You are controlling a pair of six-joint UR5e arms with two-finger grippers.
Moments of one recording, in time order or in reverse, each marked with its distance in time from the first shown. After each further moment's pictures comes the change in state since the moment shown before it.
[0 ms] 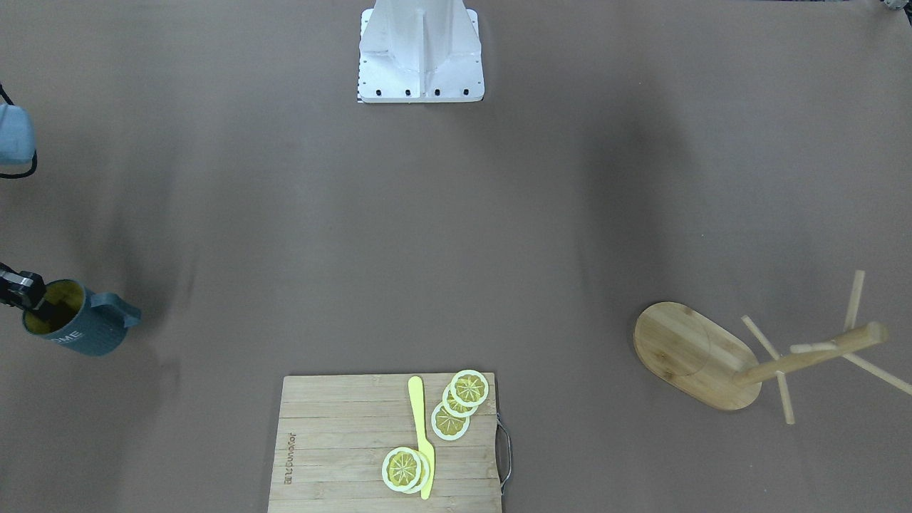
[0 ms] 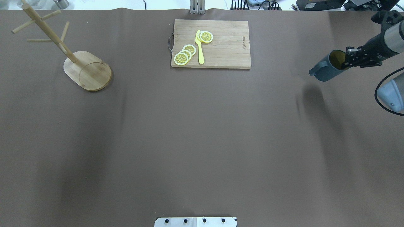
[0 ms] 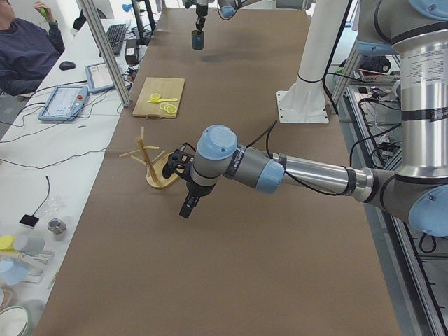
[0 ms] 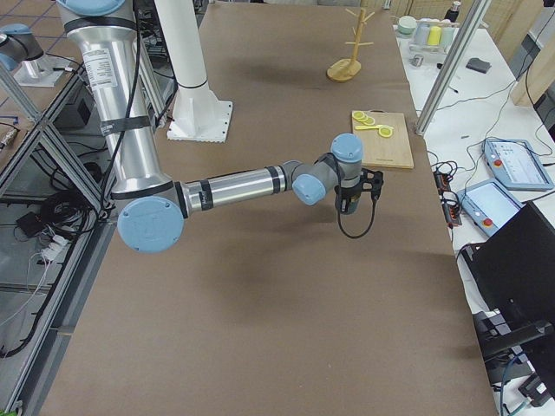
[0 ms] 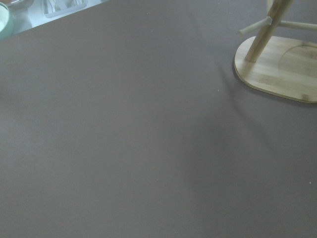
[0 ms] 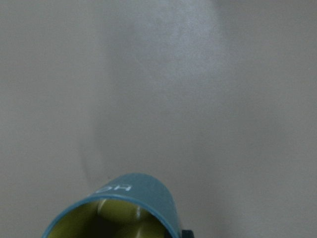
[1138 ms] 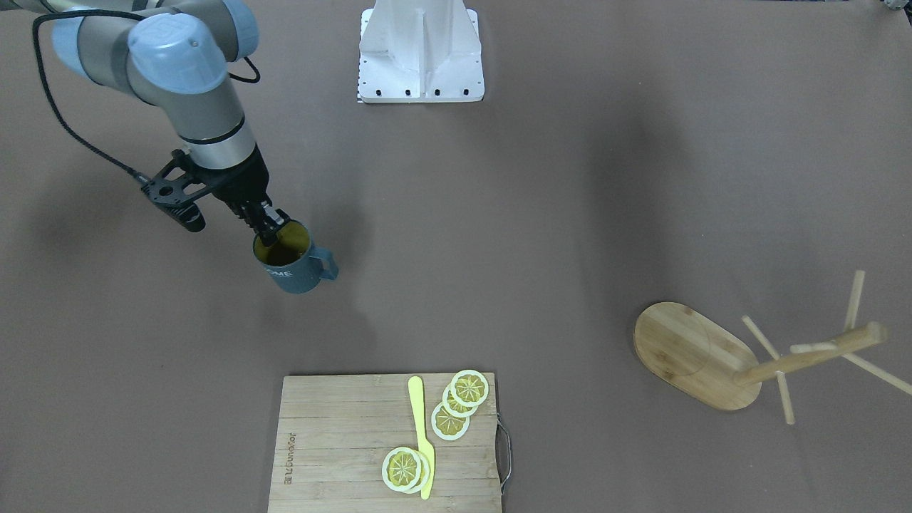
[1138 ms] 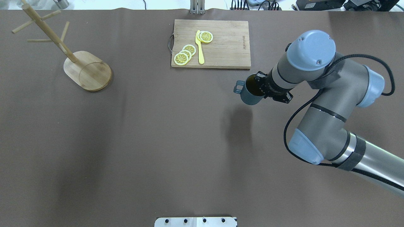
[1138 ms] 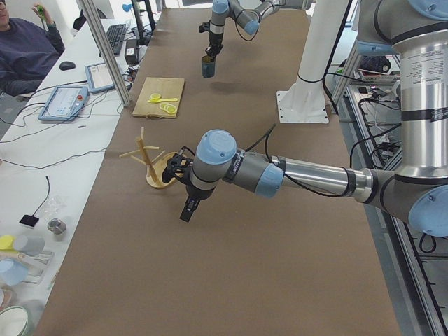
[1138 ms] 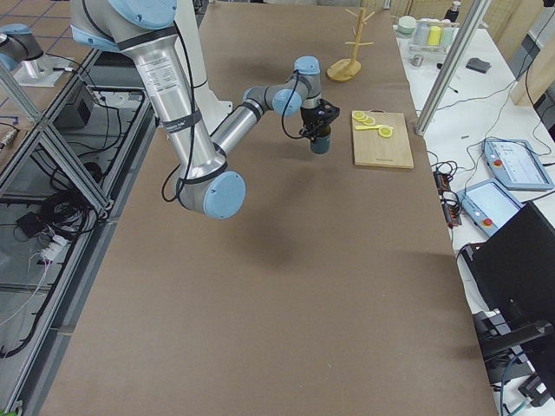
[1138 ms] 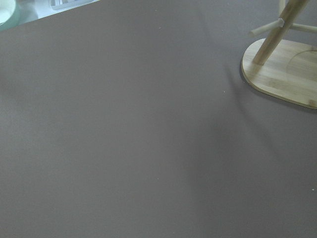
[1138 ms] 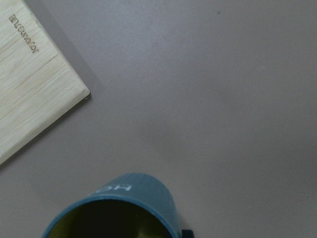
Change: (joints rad) left arm 0.000 0.001 0.023 -0.016 0.000 -0.022; right arm -0.469 0.238 0.272 -0.437 -0.380 0.787
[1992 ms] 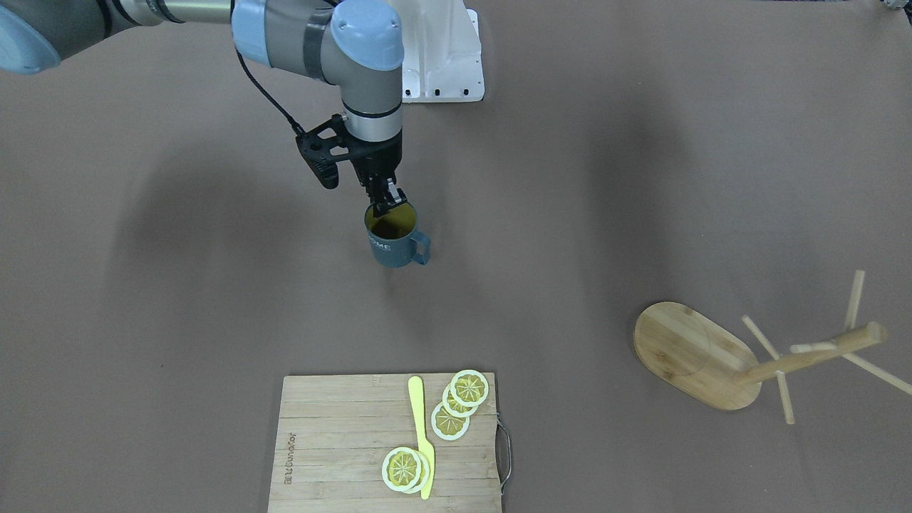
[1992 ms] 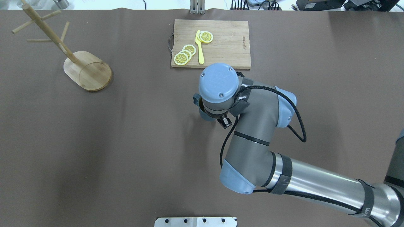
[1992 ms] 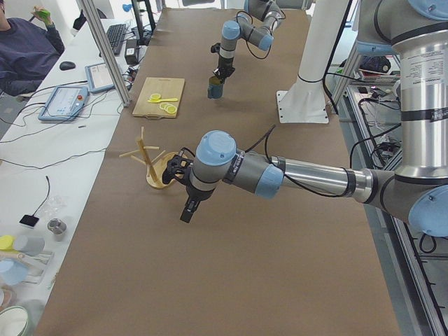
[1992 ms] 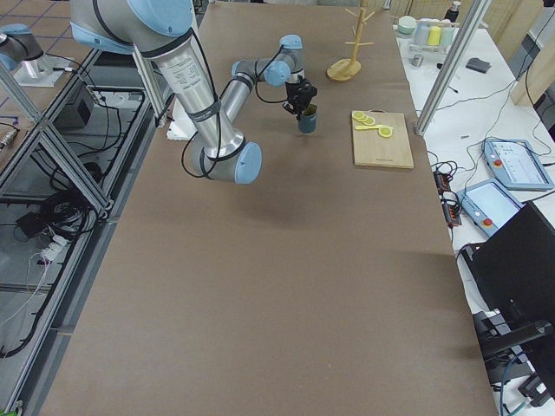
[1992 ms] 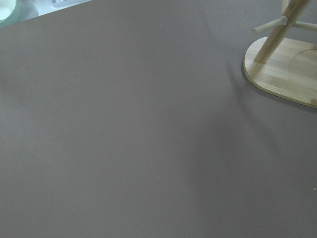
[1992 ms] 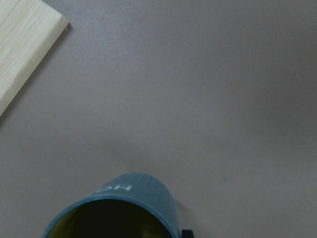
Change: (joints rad) left arm 0.001 0.000 0.003 0.000 0.001 -0.006; right arm -0.186 0.305 -0.186 -0.162 -0.128 0.419
